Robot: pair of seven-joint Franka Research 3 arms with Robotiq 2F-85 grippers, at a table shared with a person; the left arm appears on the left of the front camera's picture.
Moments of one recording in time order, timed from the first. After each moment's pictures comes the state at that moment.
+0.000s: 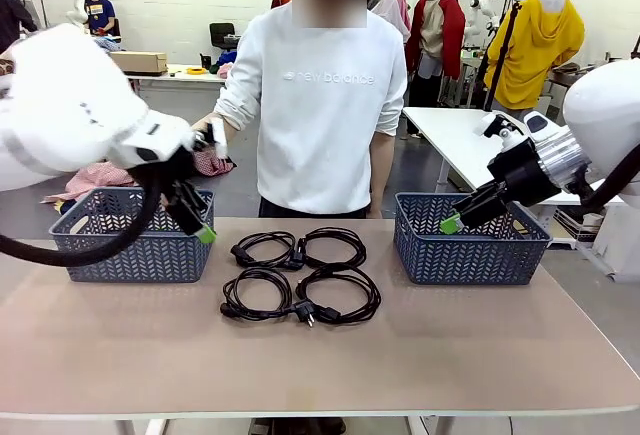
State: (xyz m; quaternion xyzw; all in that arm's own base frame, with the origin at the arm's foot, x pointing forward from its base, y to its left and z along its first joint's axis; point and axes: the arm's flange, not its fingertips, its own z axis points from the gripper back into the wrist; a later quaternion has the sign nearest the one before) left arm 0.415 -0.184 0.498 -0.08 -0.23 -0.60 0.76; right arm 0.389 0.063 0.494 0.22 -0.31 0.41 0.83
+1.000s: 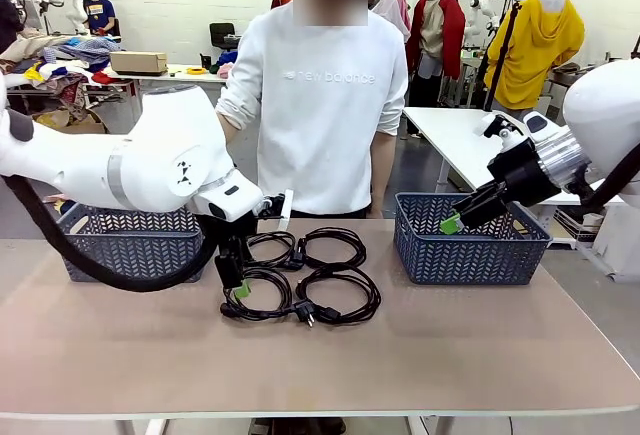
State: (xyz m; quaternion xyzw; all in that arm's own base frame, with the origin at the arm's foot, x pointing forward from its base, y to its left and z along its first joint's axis) left arm 0.412 -0.267 0.428 -0.04 -0.13 -0.70 0.70; right arm 0.389 0.063 0.494 0.22 -0.31 0.41 0.83
